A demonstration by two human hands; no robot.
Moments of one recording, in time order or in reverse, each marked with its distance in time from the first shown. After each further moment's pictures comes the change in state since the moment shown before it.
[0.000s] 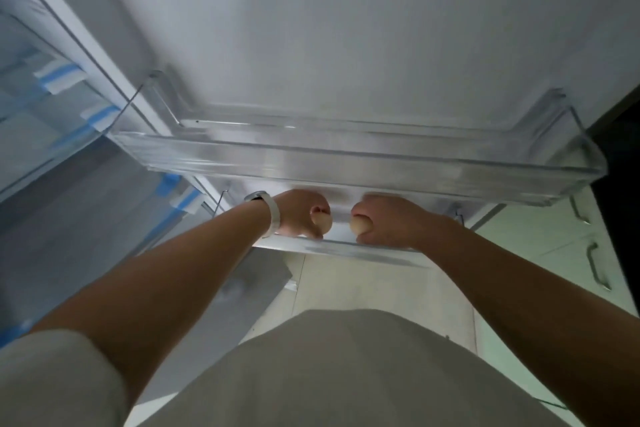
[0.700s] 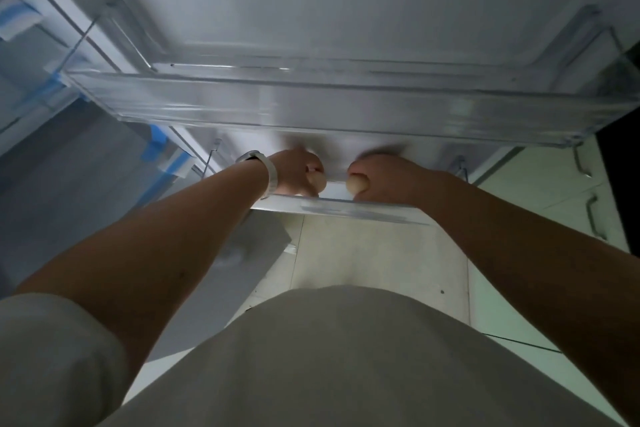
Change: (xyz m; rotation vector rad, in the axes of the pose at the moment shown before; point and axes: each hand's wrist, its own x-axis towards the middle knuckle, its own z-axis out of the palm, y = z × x) left_hand 0.016 -0.010 0.013 0.072 0.001 -0.062; right_hand 0.007 0.003 0.014 0.030 0.046 -0.022
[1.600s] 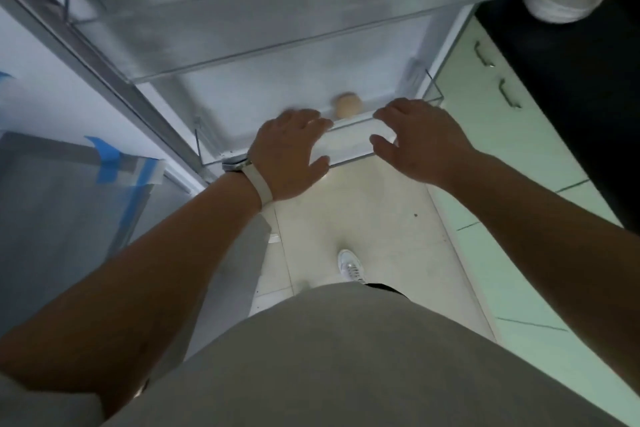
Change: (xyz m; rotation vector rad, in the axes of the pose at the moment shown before) left_hand -0.093 -0.020 0.023 0.244 0.411 0.629; right_hand -0.124 -0.113 0.027 -0.169 0.485 0.483
